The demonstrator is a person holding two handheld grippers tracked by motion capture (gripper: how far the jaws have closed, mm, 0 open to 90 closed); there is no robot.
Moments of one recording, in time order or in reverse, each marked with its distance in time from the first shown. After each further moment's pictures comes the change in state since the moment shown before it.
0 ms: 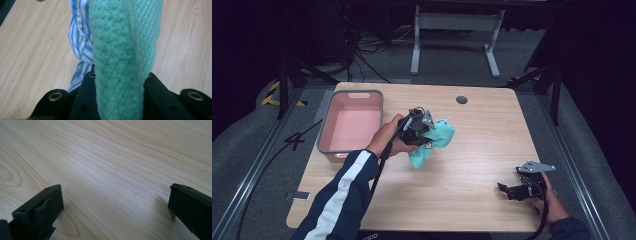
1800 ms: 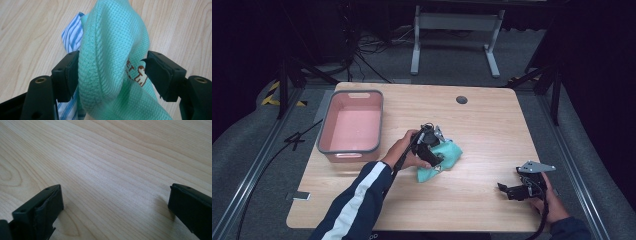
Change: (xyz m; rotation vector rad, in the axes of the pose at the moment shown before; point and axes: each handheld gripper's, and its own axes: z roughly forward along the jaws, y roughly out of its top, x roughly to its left) left arm -0.017 -0.008 0.068 0.006 -0.066 -0.089; right arm 0.000 0.000 0.000 0.001 -0.001 -0.003
